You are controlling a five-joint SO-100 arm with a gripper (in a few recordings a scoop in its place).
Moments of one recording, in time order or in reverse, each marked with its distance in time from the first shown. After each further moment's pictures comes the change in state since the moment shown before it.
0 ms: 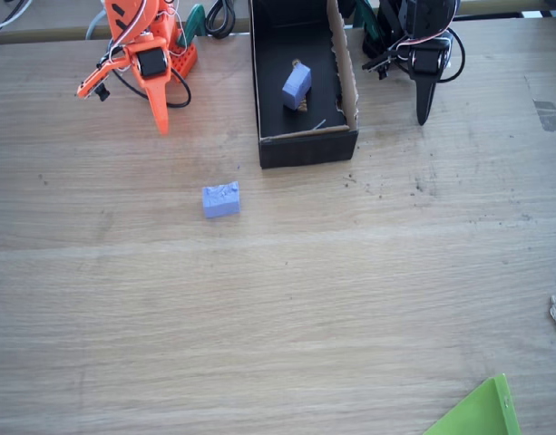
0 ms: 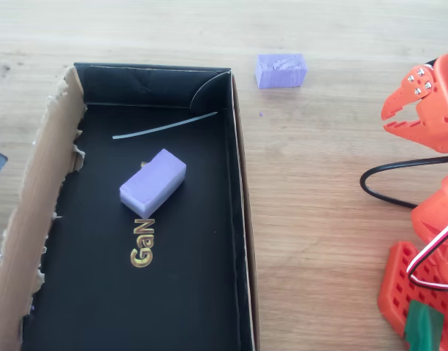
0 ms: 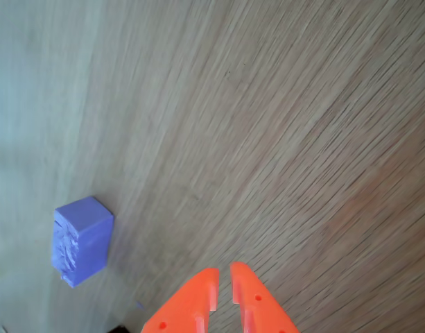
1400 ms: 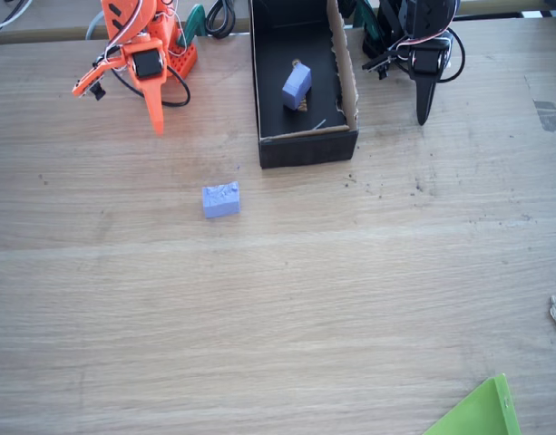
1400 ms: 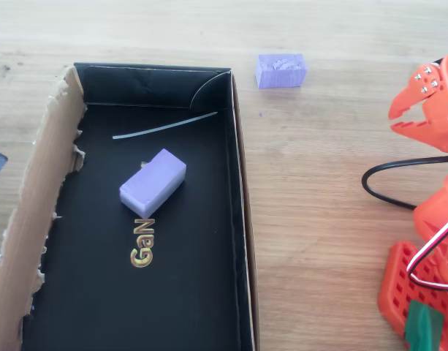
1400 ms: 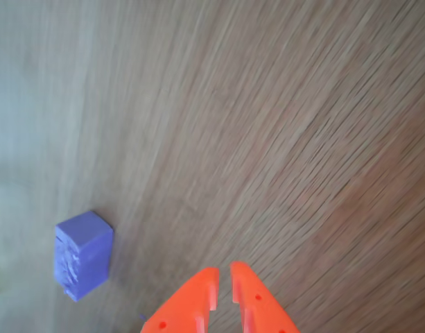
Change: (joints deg) arm 2.9 -0.2 0.0 0.0 -0.8
